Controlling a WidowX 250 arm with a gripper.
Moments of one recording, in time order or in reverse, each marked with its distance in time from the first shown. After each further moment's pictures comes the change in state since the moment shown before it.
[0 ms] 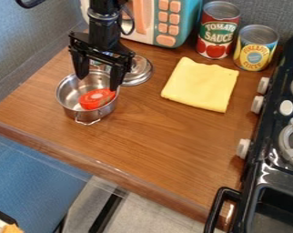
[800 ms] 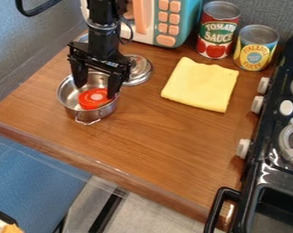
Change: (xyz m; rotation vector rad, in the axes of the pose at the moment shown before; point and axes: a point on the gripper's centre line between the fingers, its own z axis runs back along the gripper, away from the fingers) arm -0.005 -0.001 -0.017 -0.012 0.039 0.002
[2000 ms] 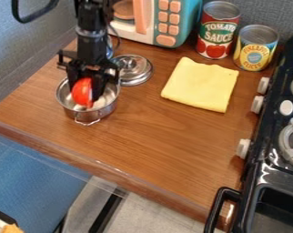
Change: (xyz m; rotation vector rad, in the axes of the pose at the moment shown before) arm 0.000 0.018 -0.007 -0.022 0.042 0.075
